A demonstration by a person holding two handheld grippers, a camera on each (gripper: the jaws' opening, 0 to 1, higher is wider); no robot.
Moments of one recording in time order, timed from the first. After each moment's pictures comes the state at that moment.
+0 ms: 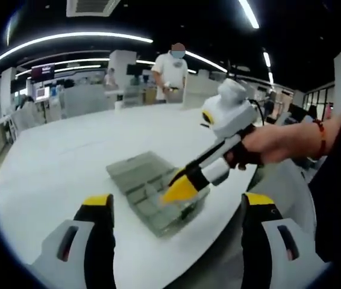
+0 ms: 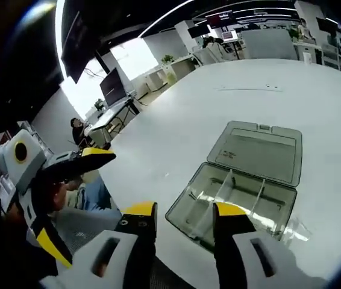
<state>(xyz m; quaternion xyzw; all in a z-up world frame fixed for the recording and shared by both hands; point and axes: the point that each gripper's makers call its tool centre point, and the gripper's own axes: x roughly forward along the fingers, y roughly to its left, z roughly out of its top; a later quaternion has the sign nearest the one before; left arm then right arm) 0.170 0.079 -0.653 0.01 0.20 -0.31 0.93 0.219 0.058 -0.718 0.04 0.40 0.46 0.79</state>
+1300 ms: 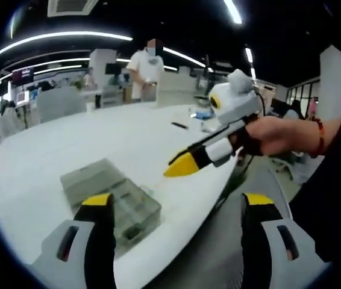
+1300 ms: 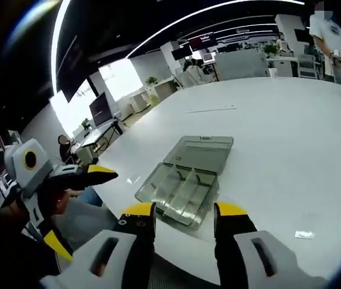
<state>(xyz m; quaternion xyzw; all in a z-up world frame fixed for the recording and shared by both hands) 0.162 -0.027 -0.656 0.02 0.21 -0.38 0.90 0.226 -0.081 -0.694 0.04 0.35 0.38 0.86</state>
